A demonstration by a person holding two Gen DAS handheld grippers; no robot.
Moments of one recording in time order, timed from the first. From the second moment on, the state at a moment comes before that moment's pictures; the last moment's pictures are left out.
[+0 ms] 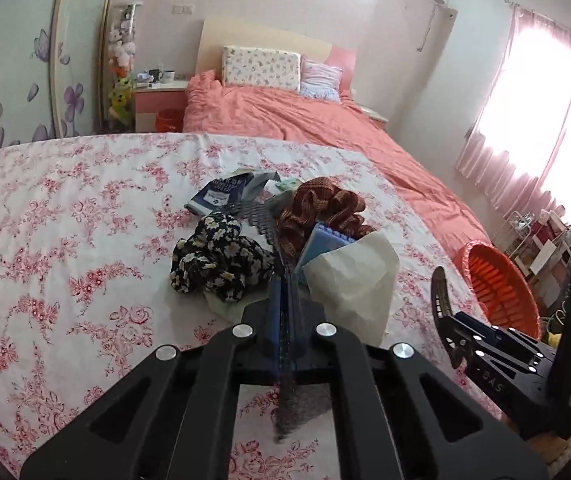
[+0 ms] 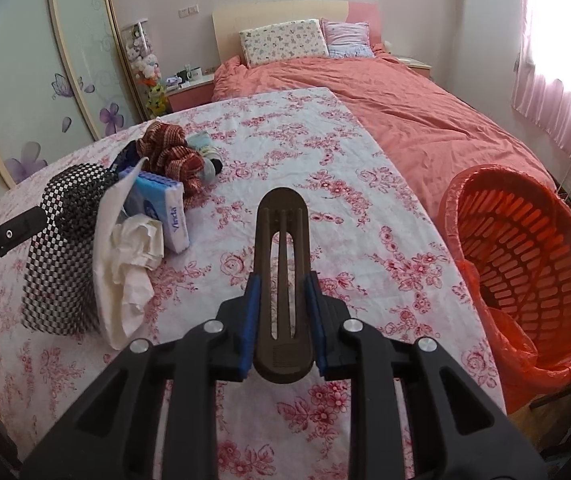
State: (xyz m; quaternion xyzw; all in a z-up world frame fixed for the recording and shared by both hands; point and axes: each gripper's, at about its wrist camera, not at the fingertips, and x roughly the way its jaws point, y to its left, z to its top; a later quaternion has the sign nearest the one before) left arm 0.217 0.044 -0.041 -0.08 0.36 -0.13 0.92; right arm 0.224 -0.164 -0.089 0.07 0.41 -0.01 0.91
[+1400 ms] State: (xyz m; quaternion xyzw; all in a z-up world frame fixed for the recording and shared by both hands) left arm 0.199 0.037 -0.042 -0.02 0.36 -0.13 0.92; right arm 0.208 -0.172 -0.070 0.08 0.40 0.00 0.91
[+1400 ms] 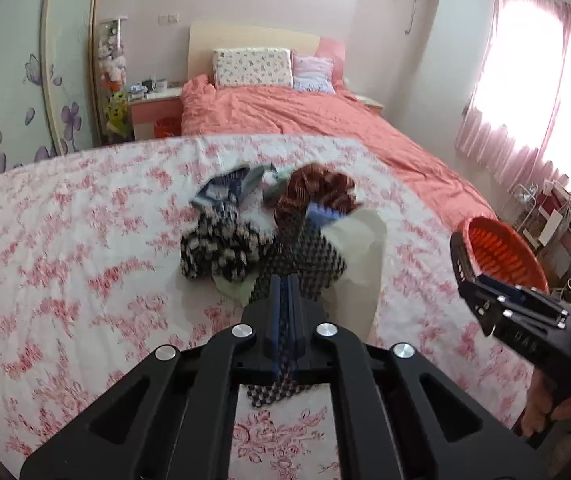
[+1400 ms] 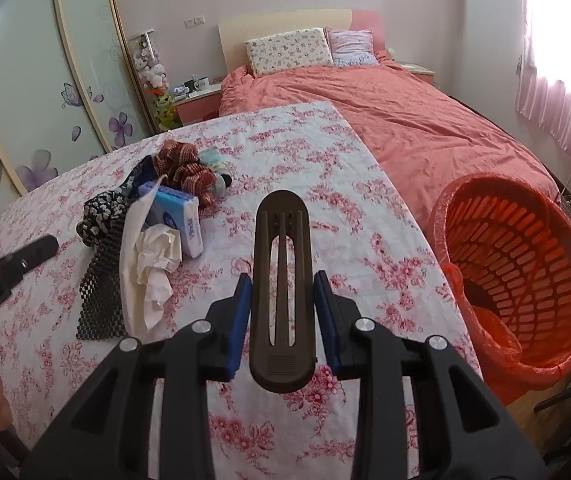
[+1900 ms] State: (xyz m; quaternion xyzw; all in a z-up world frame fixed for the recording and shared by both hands) left arm 0.207 0.043 -0.092 -0.05 0.42 -0.14 0.89; right arm 0.210 -0.171 -0.090 0.08 0.42 0.00 0.90
